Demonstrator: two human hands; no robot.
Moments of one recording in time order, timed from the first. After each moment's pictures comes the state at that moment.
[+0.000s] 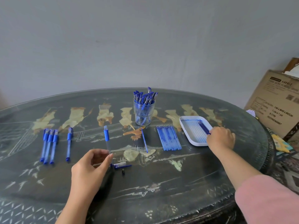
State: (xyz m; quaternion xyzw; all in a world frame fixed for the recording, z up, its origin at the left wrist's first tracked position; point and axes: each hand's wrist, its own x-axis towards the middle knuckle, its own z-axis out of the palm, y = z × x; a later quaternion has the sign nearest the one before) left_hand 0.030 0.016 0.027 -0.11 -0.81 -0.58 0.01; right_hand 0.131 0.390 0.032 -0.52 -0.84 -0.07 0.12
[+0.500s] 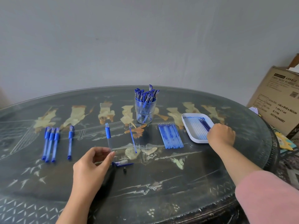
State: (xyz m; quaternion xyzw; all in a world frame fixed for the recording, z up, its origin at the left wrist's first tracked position) left_hand 0.029 0.016 0.026 -0.12 -0.81 -0.58 0.02; right_hand 0.121 0.384 0.036 -0.54 -0.83 -0.04 0.12
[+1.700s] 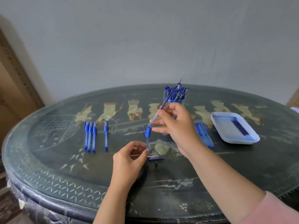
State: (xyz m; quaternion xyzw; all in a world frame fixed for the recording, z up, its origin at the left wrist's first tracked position) left_hand 0.029 0.011 0.021 -0.17 -0.78 -0.61 0.00; right_hand 0.062 0.153 0.113 -0.14 -0.65 0.71 0.23
